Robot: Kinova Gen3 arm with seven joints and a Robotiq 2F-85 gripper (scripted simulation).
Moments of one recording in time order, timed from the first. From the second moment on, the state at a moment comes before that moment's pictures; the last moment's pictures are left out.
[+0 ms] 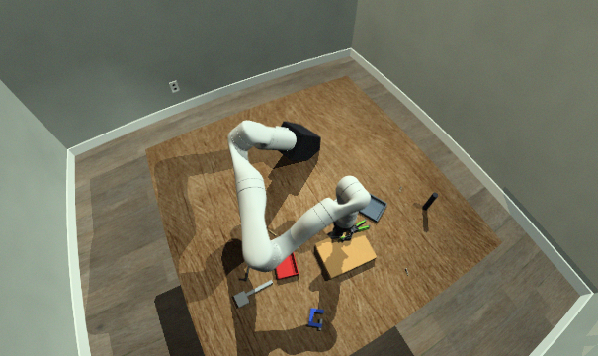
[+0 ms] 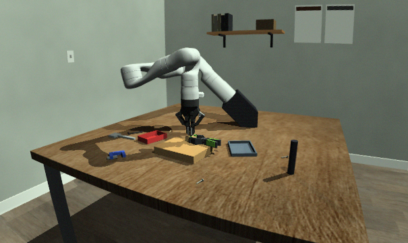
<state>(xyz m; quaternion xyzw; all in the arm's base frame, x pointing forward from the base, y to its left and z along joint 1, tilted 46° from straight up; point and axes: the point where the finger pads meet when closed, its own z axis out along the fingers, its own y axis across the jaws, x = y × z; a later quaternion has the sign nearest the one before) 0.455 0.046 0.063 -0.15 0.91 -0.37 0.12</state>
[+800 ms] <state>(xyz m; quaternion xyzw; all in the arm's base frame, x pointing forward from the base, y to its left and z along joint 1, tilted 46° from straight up) 0.455 0.046 0.063 -0.10 0.92 -0.37 0.14</state>
